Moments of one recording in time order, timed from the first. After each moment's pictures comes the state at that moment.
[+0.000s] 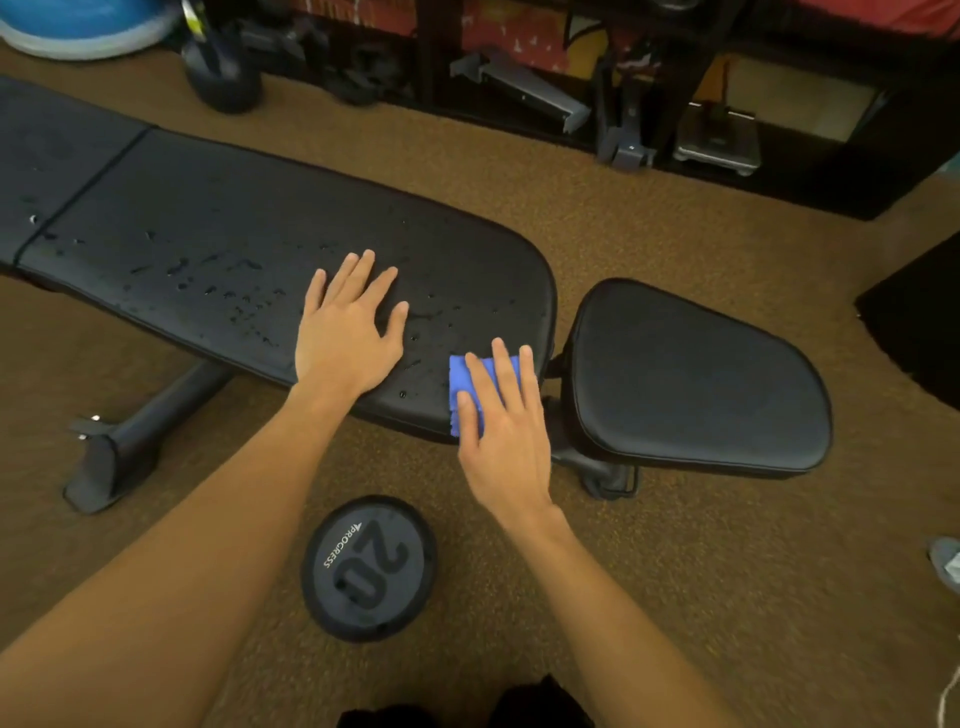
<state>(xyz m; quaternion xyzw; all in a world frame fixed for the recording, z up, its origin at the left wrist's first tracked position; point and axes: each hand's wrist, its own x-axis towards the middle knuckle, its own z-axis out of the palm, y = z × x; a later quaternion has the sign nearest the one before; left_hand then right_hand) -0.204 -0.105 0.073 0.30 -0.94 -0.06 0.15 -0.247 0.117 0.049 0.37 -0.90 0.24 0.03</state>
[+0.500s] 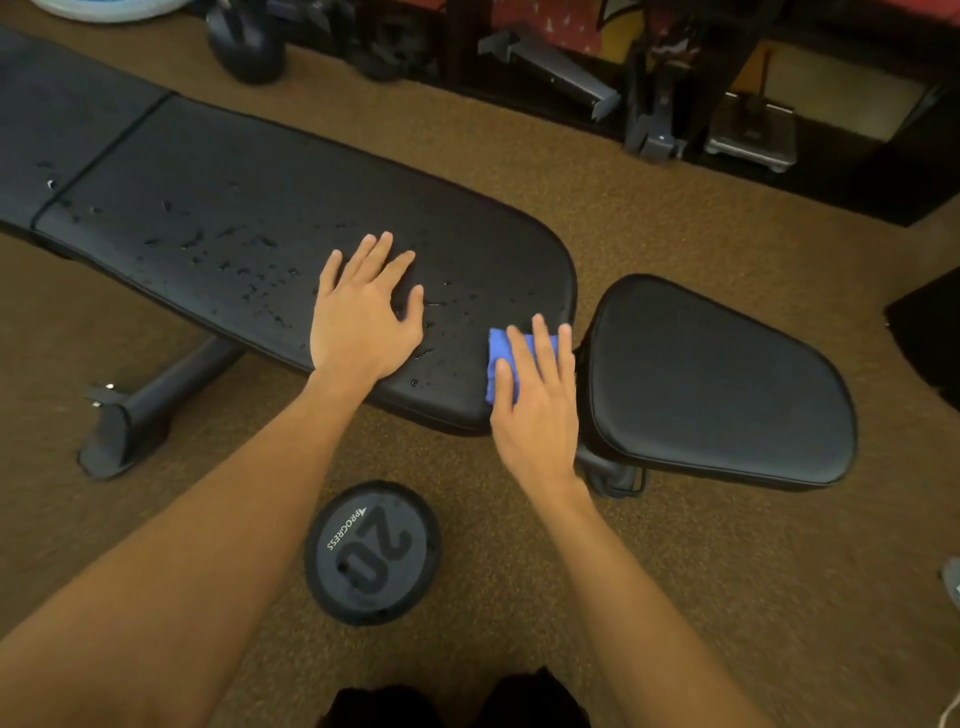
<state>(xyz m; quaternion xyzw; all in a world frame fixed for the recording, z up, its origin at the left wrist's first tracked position) -0.207 -0.100 0.074 0.32 -0.93 -0.05 0.18 -0.280 0.112 0.047 0.32 -0.91 0.27 0.03</state>
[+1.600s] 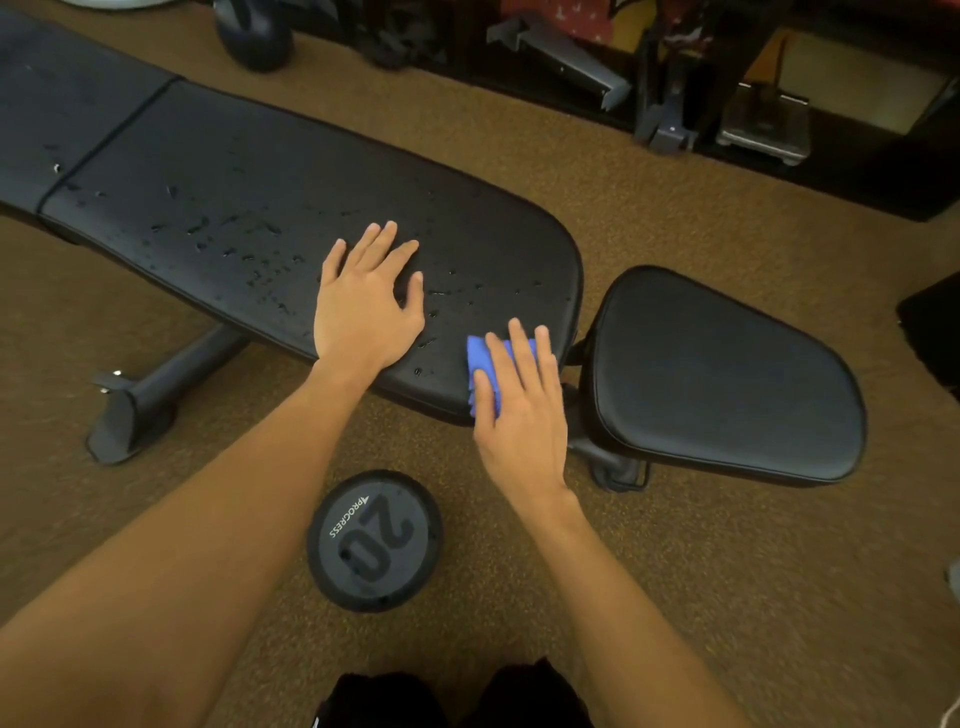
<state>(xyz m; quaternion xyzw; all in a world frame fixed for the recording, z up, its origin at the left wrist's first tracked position) -0.206 -0.101 0.071 0.33 -0.92 -0.06 0.20 -0.254 0.115 0.050 0.38 -0.89 0.23 0.04</state>
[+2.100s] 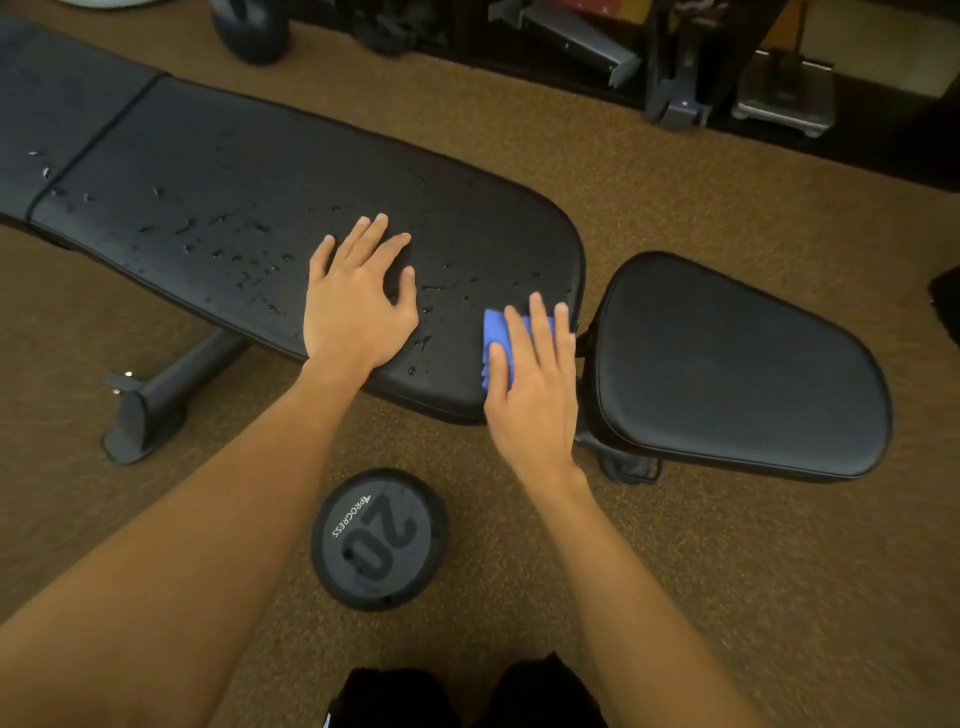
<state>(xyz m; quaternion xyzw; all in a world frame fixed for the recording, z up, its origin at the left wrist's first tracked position) -0.208 -0.103 0.070 0.33 -0.92 -0.06 0.19 -0.279 0.105 0.047 0.34 -0.90 0.28 0.03</state>
